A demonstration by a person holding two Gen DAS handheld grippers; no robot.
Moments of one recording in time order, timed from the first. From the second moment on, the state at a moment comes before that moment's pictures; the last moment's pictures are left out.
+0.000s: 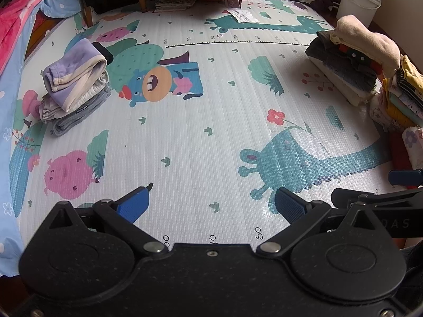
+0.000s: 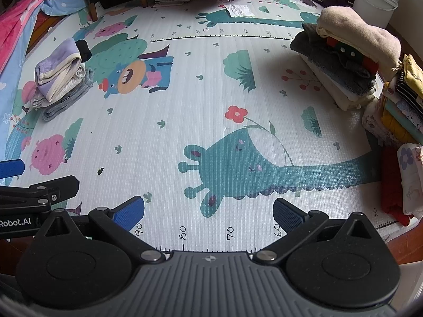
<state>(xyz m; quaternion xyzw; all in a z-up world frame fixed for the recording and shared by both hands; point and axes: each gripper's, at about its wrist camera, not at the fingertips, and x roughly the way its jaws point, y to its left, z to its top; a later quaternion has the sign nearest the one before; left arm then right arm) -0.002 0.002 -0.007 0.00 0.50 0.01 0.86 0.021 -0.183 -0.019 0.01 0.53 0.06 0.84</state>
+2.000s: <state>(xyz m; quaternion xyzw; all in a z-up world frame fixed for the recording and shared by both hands) 0.256 0.391 -0.079 -0.25 0.40 0.19 0.86 0.278 -0.068 -0.152 -0.10 0.53 0.23 0.81</state>
